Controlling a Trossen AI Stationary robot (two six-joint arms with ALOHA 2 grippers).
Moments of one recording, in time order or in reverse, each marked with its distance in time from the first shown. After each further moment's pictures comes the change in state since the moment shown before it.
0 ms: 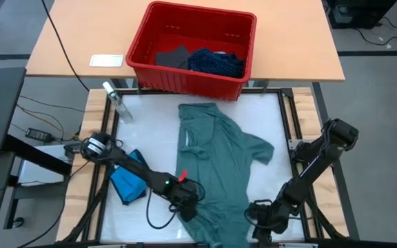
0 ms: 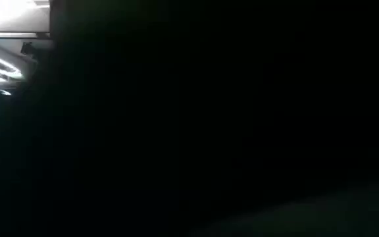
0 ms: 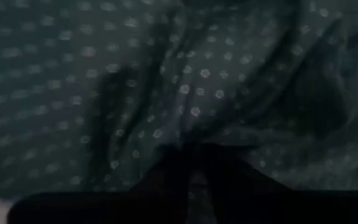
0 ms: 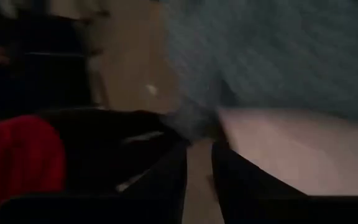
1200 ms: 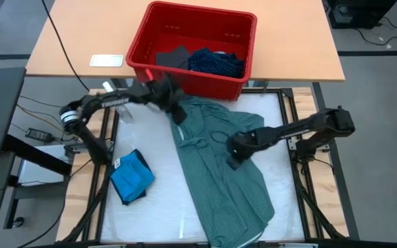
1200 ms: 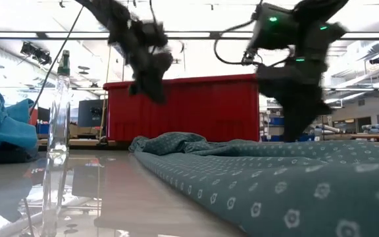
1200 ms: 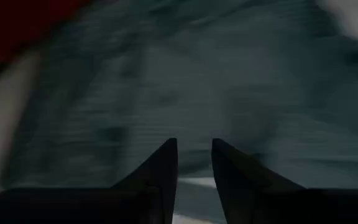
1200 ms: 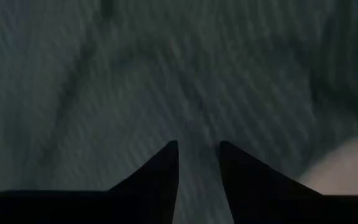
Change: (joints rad) left arm 0.981 -0.364 -0.034 -0.153 0.168 0.954; right arm -0.869 -0.093 0.024 -0.645 -0.002 -0.607
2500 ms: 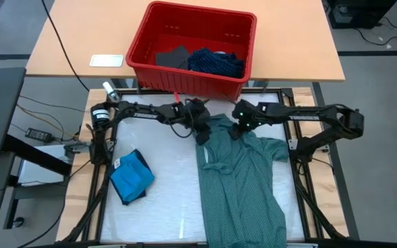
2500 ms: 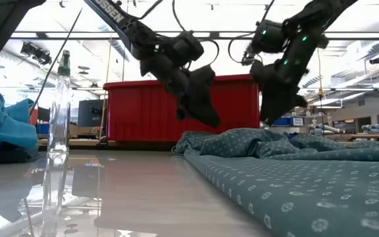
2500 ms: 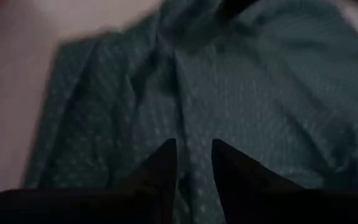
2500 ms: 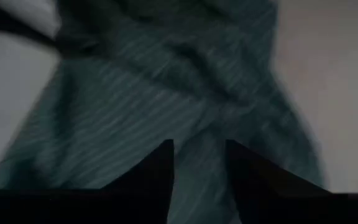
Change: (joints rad) left arm -0.197 0.324 0.002 0.539 0.015 0.054; right arm -0.397 -0.135 -0.007 0.083 -0.033 -0.325
